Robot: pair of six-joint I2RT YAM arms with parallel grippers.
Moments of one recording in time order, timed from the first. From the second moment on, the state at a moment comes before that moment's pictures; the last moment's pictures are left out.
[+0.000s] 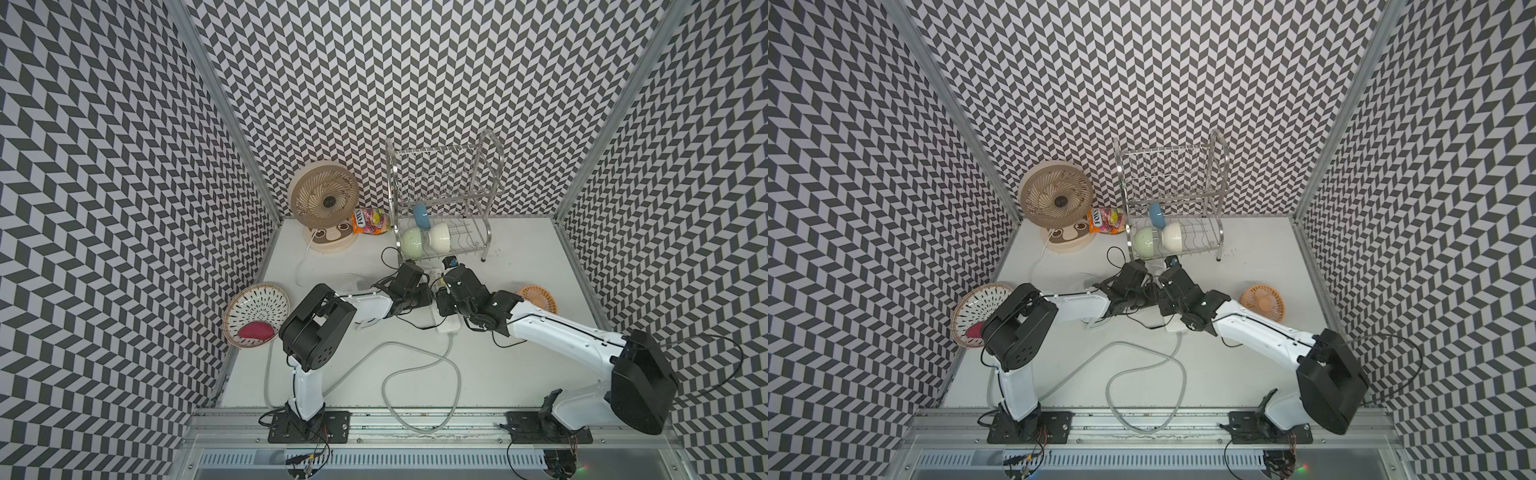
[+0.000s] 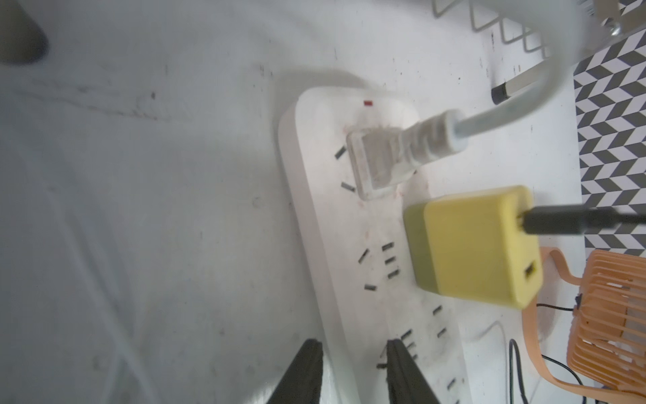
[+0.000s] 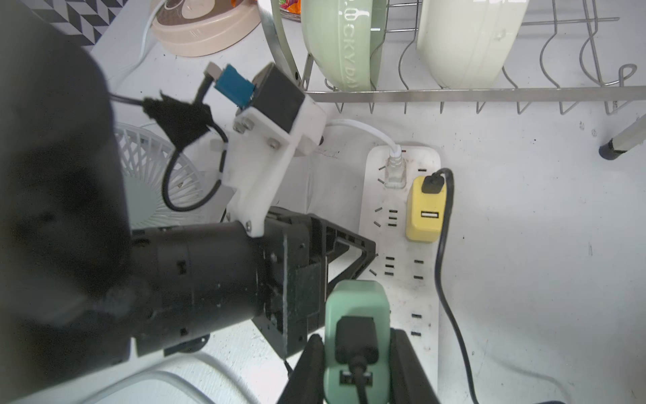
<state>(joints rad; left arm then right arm) -0.68 1.90 1.10 0.02 0.12 -0.77 0.79 1.42 0.98 -0.35 0.21 0.44</state>
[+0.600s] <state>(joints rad) -0.48 1.41 1.01 0.01 0.15 -0.66 0.84 1.59 1.01 -0.07 -0.13 0.56</state>
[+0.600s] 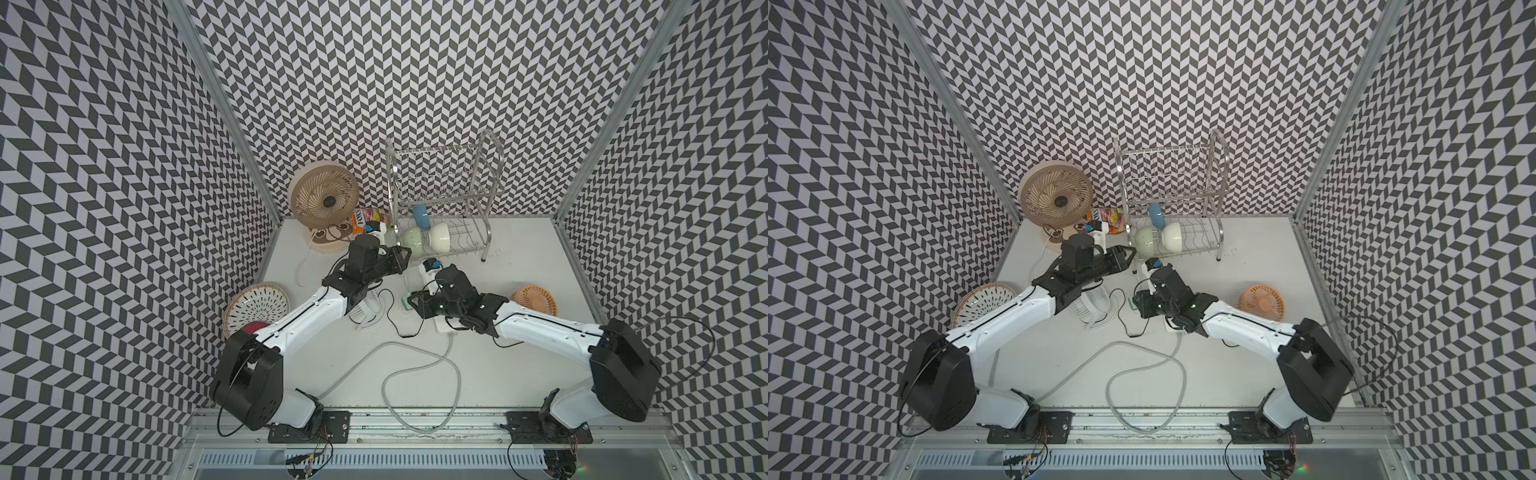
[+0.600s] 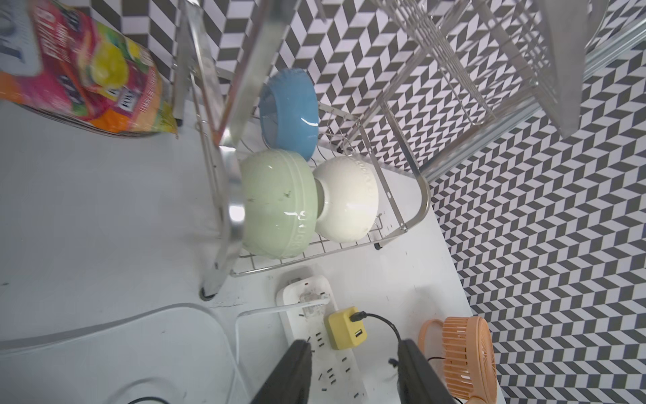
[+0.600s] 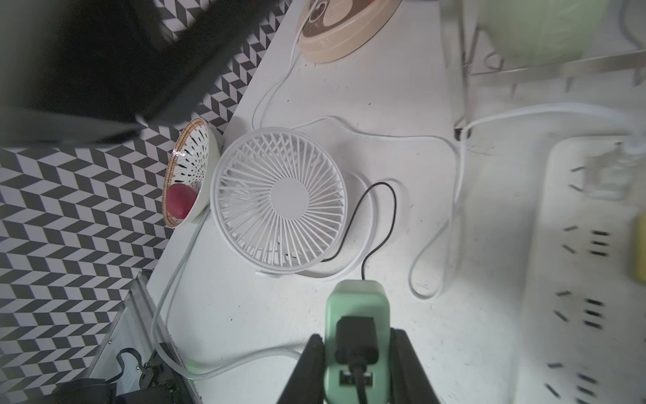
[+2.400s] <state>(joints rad) -0.59 1.41 0.80 -0.04 0.14 -0.82 0.64 1.44 1.06 -0.29 0.11 0.40</state>
